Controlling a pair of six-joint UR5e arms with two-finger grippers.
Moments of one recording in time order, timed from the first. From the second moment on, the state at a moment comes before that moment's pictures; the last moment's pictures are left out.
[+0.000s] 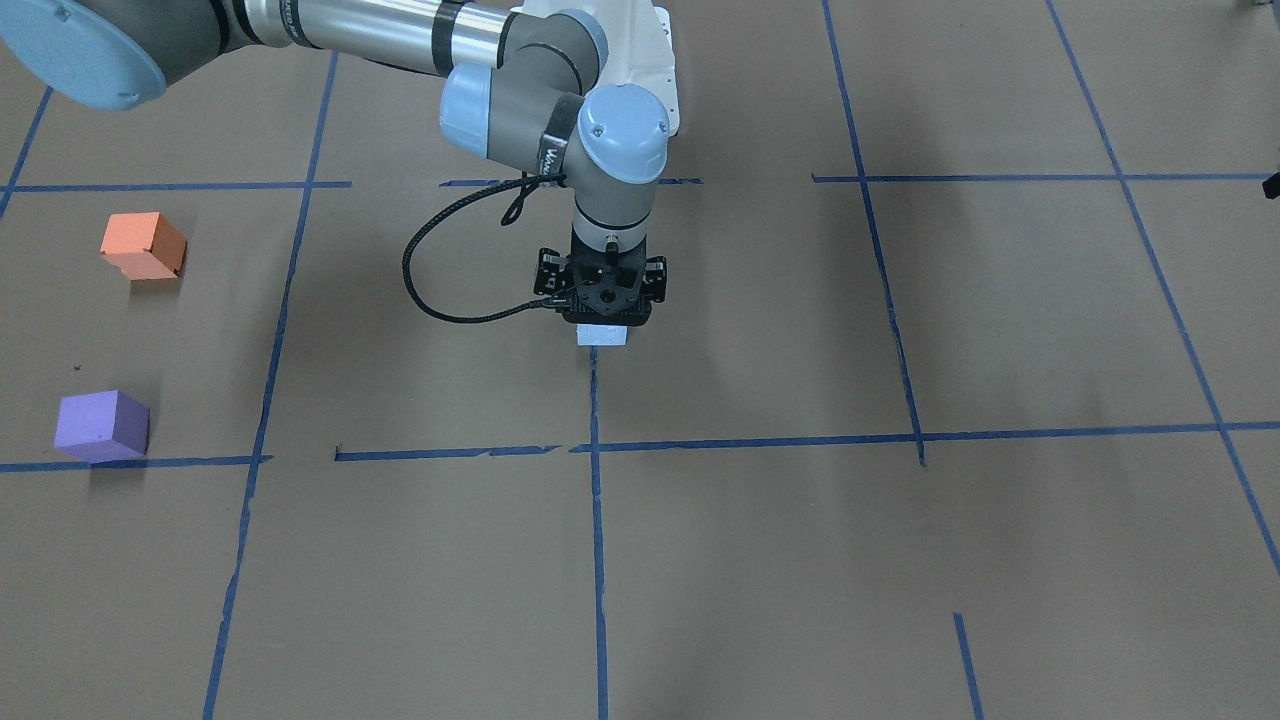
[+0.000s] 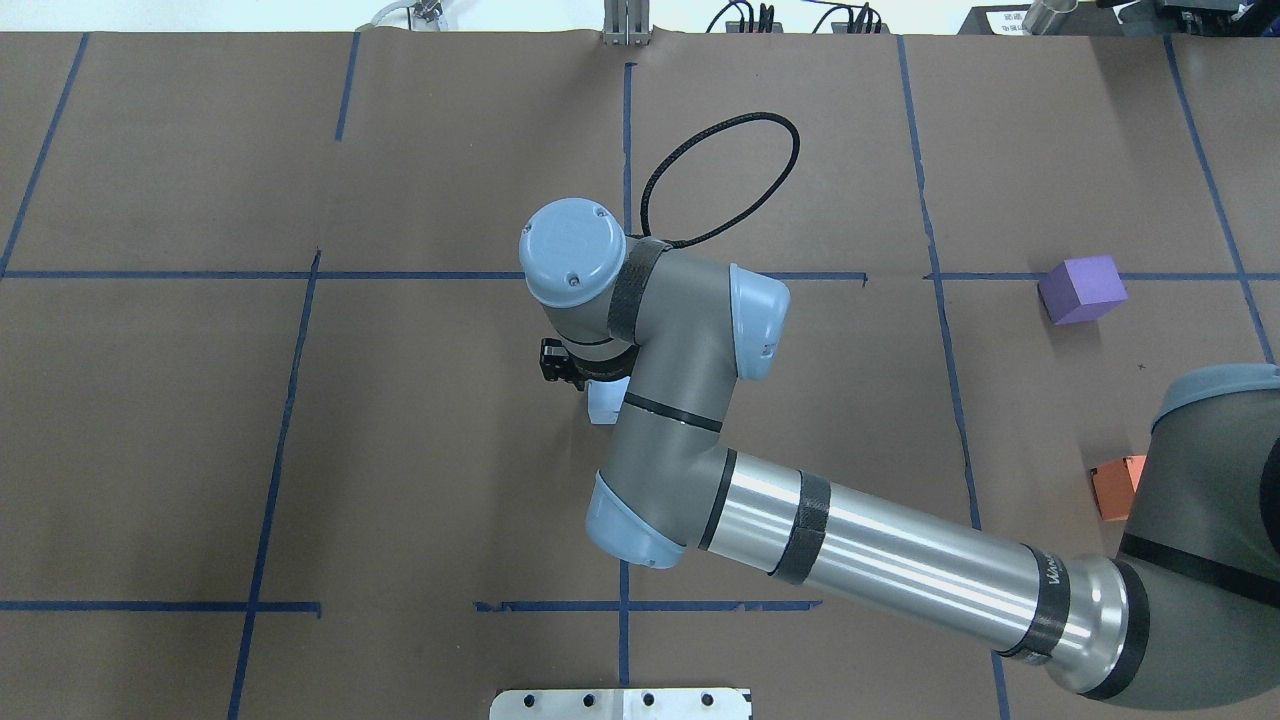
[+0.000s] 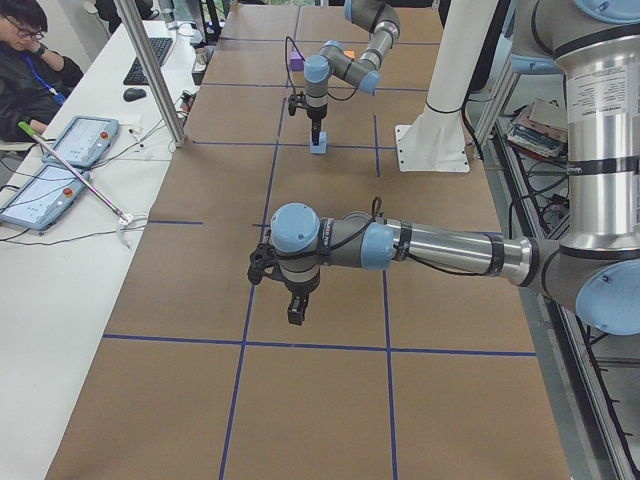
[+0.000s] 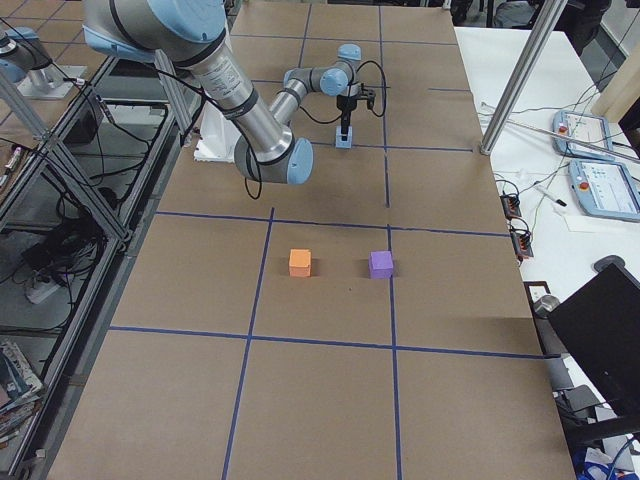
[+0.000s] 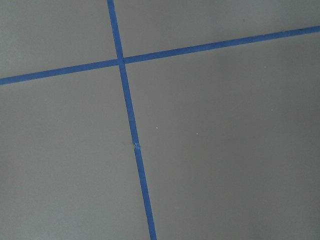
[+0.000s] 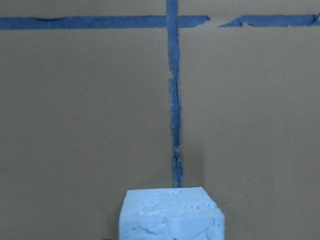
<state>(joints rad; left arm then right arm) -1.52 -1.42 -1.85 -1.50 -2.42 0.10 0.47 -0.63 1.36 -1.68 1.84 1.24</state>
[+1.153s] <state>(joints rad) -1.52 -1.42 -1.85 -1.50 -2.42 0.10 0.46 -0.65 1.30 -1.54 1.84 1.22</state>
